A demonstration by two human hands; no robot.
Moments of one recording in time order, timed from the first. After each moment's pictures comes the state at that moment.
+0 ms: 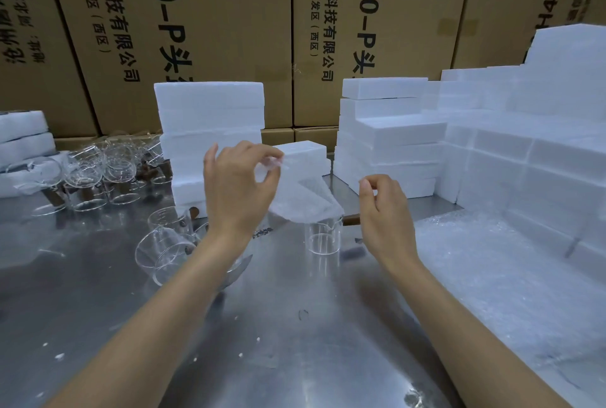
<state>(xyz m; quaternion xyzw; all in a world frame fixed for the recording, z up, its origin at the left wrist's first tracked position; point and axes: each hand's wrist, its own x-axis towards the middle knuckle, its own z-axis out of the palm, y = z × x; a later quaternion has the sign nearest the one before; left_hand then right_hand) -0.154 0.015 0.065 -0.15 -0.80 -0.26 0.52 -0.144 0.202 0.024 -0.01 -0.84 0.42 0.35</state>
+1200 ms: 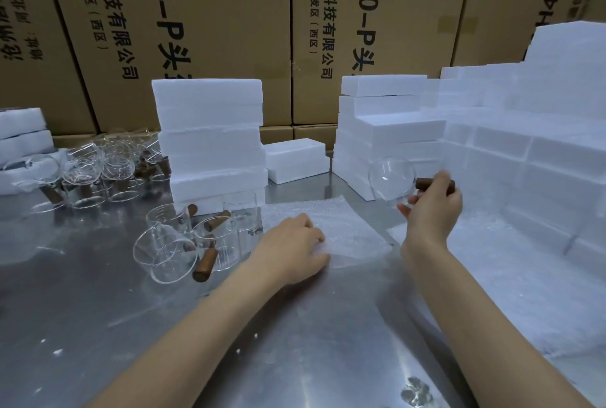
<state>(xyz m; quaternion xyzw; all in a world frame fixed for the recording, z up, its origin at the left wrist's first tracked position) -0.157 0.053 0.002 -0.24 -0.96 -0.09 0.10 -0.144 0.231 0.041 -0.19 -0.50 0.75 0.39</state>
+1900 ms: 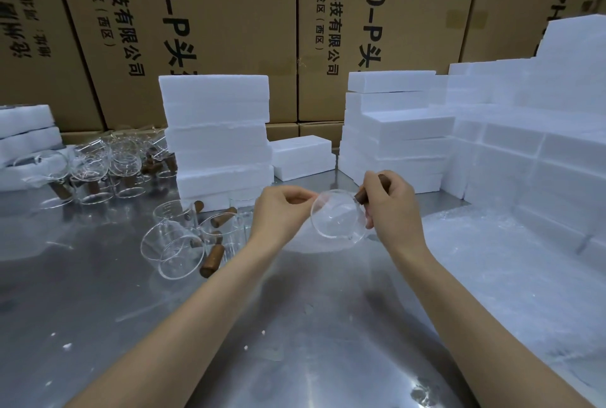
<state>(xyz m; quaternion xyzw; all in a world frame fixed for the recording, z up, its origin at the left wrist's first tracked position) -0.163 0.046 0.026 -0.10 -0.80 -0.57 0.17 -0.133 0.197 0.038 0.03 -0.74 0.60 0.30</state>
